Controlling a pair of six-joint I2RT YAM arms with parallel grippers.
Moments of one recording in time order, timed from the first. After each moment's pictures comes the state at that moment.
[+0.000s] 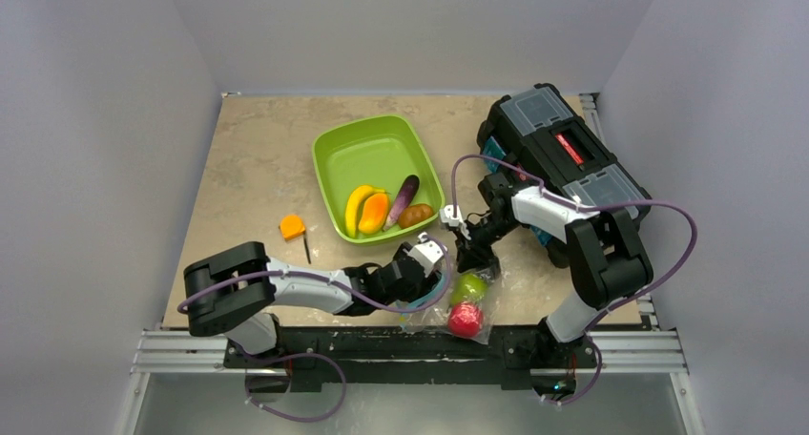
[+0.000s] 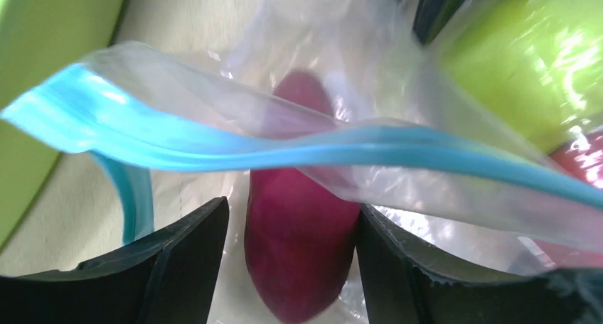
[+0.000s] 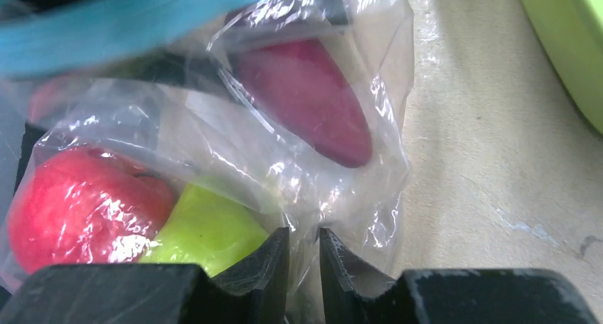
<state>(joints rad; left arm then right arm) -1.23 1.56 0.63 0.27 -0.37 -0.28 0.38 1.65 0.93 -0.84 -0.83 -1.18</state>
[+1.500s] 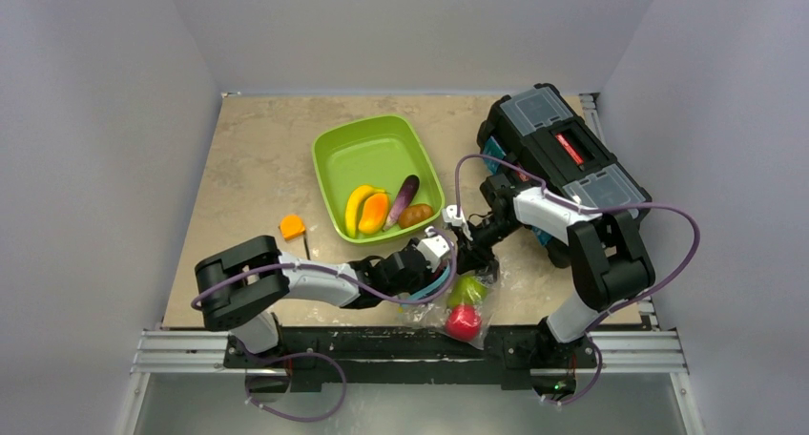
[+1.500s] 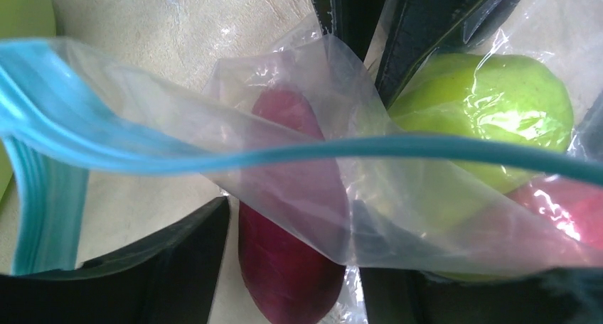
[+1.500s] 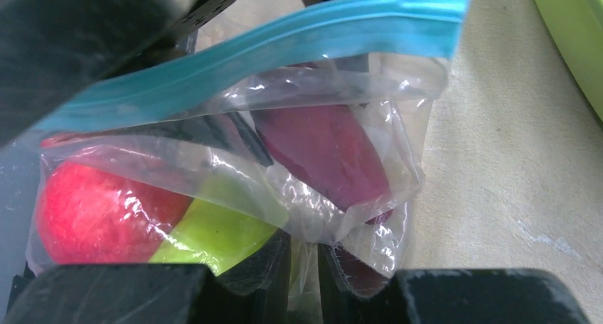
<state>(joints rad) -1.17 1.63 0.66 0.34 -0.20 -0.26 0.37 1.63 0.92 -0.87 -0.89 -1.20</state>
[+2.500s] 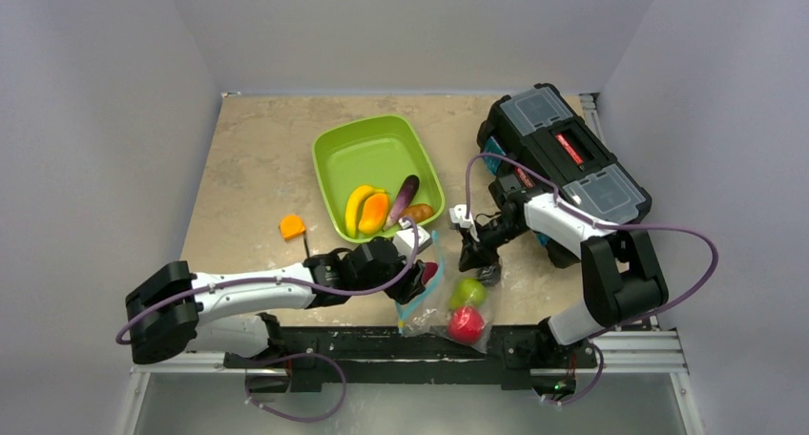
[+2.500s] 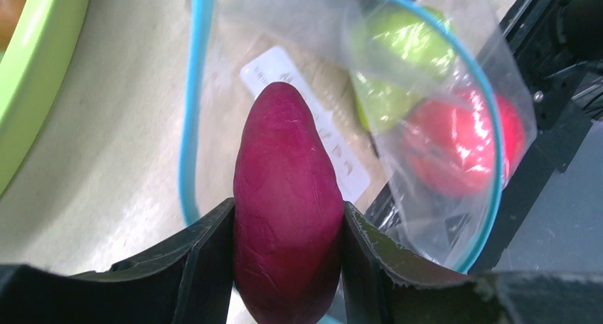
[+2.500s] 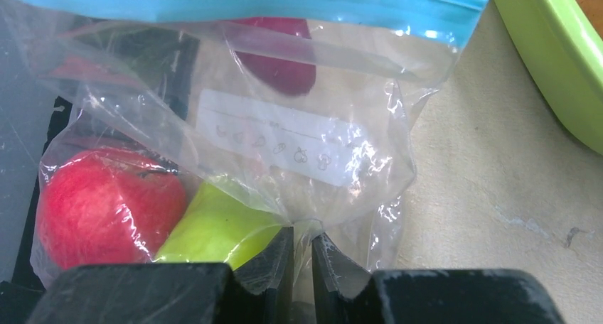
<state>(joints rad) -1.13 1.22 0.63 -0.06 -0.05 -0.36 0.34 1.52 0.86 -0.85 -0.91 -1.20</state>
